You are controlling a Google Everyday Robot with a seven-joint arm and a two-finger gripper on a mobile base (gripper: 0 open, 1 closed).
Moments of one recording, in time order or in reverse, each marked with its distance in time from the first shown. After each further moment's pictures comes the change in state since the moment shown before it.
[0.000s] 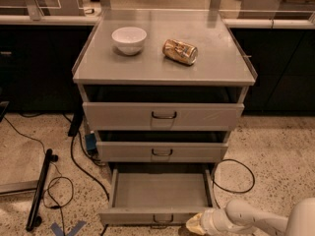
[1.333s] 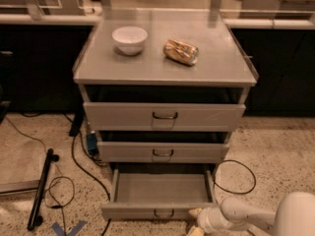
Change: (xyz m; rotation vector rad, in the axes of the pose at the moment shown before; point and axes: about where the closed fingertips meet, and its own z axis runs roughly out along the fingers) arm 0.001 -0.013 0.020 -0.003 0.028 0.008
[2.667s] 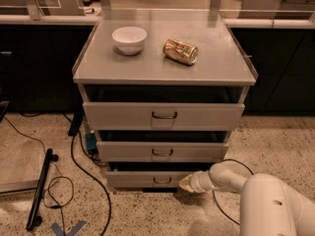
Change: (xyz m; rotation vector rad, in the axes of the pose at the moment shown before) arm -0.090 -0.155 0.009 0.177 -0.016 -0.127
